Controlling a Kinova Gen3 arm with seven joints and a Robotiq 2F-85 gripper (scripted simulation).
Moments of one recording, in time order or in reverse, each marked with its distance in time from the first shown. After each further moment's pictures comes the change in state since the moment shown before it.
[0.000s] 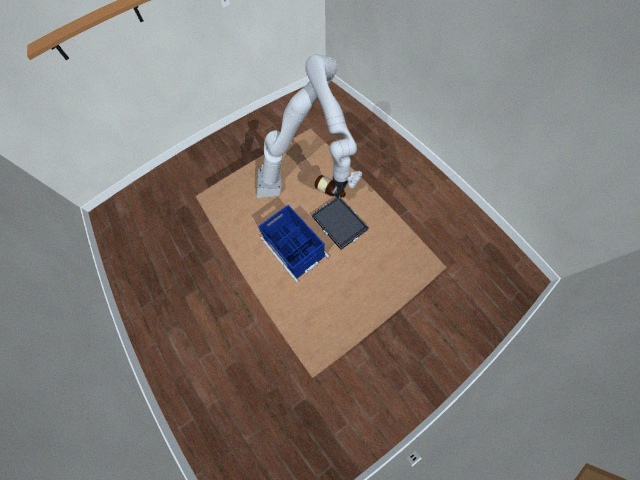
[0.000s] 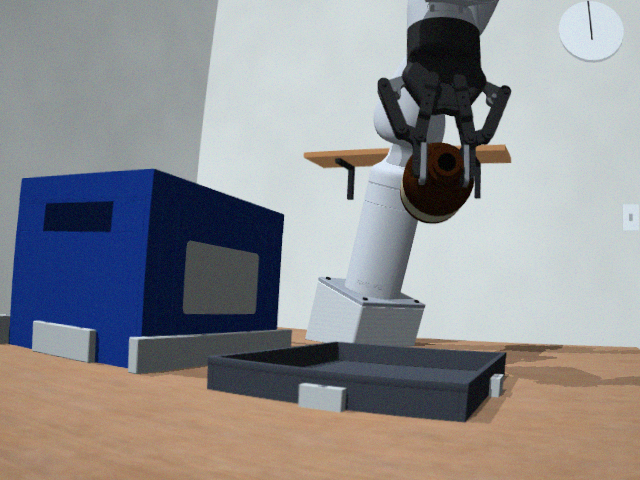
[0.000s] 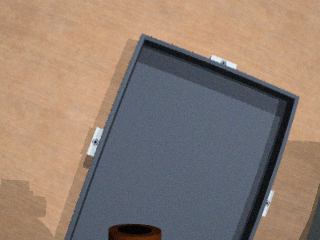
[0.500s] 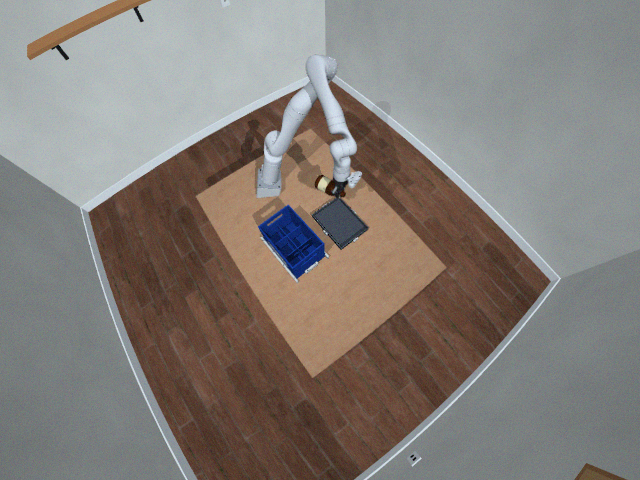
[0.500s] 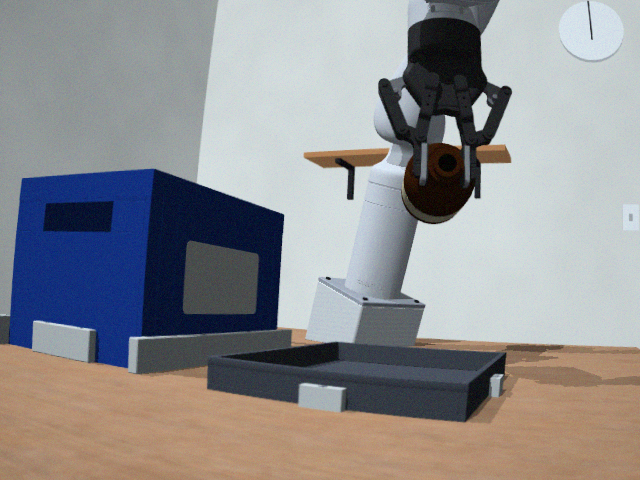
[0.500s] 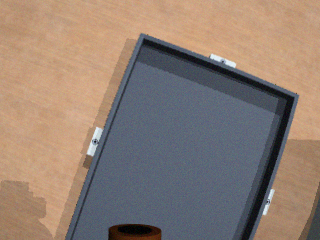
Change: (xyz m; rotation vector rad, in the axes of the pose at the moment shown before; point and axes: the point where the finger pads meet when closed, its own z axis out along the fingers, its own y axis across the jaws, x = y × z) arm 0.000 -0.001 0.001 -0.002 -0.001 0.007
